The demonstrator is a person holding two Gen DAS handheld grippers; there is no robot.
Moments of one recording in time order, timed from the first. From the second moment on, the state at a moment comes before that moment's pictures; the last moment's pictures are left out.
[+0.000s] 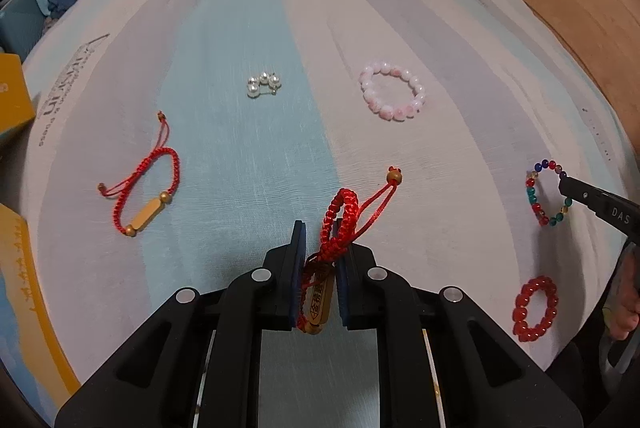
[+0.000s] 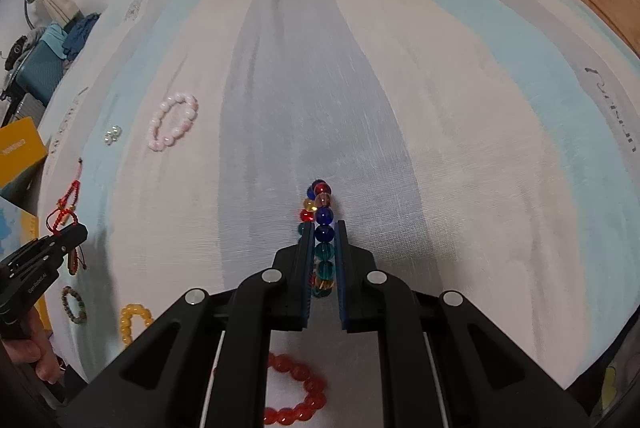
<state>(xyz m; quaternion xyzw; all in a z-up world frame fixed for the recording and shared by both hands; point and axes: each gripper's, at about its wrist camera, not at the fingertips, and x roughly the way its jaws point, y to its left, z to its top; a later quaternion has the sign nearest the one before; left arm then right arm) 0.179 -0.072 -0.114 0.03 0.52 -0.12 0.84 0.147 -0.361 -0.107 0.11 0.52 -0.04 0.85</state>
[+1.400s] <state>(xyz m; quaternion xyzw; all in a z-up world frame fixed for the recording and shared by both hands) 0.130 0.069 0.004 -0.02 0.47 -0.02 0.88 0.134 -0.185 0.031 0.04 0.43 0.04 0.90</state>
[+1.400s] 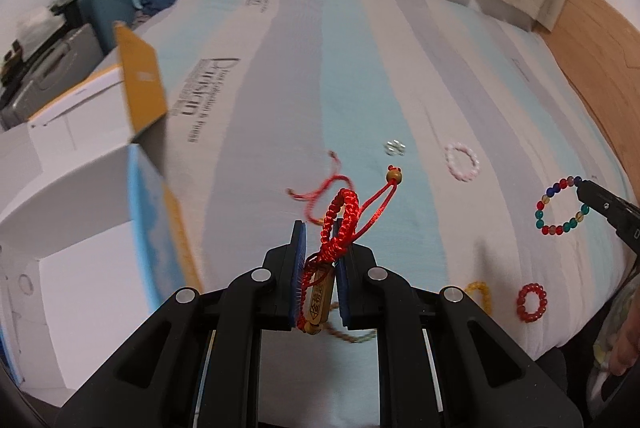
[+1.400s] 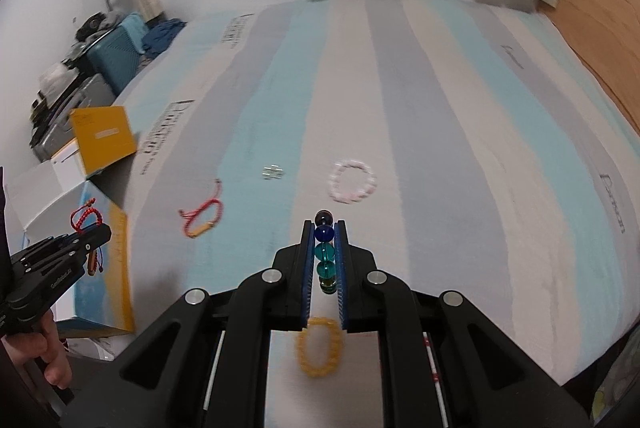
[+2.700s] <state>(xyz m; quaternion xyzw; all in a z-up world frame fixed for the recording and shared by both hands) 0.031 0.377 -0.012 -0.12 0.51 0.18 0.83 0.120 0.204 0.007 -0.09 0.46 0.28 0.84</state>
